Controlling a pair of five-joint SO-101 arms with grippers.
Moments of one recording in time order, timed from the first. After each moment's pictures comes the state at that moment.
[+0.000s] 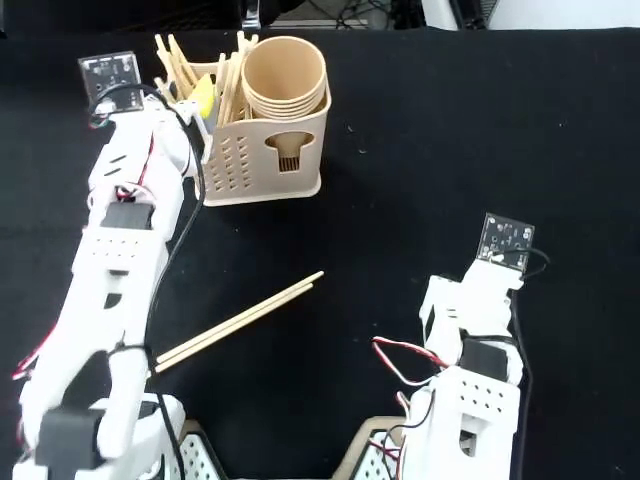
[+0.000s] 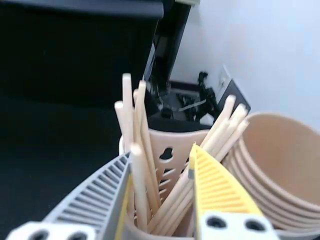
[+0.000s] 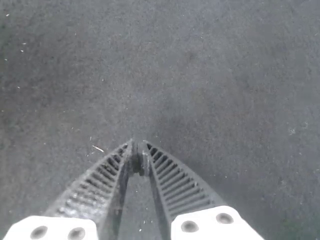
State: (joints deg) left arm -1.9 -25.8 38.3 5.7 10.7; right arm 18.4 -69.8 88.4 40.6 0.0
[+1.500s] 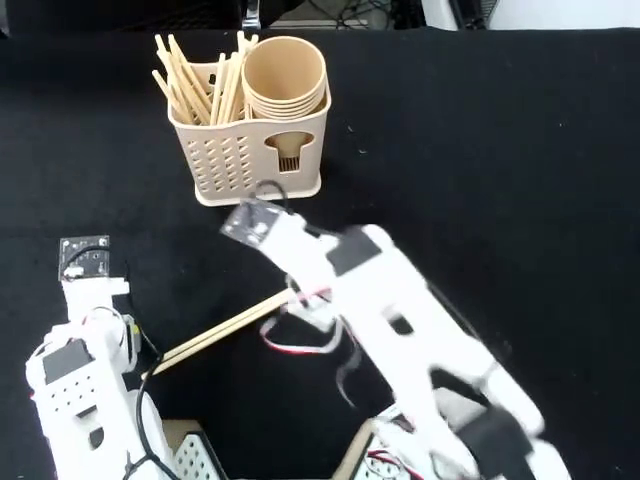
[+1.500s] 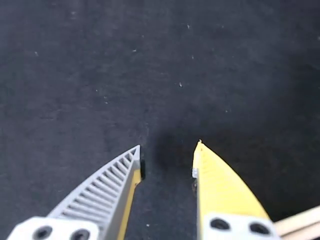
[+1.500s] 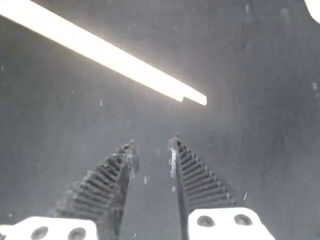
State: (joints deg) left arm -35.0 -65.9 85.1 54.0 -23.9; right arm -32.2 -19.6 39.2 69.6 28.7
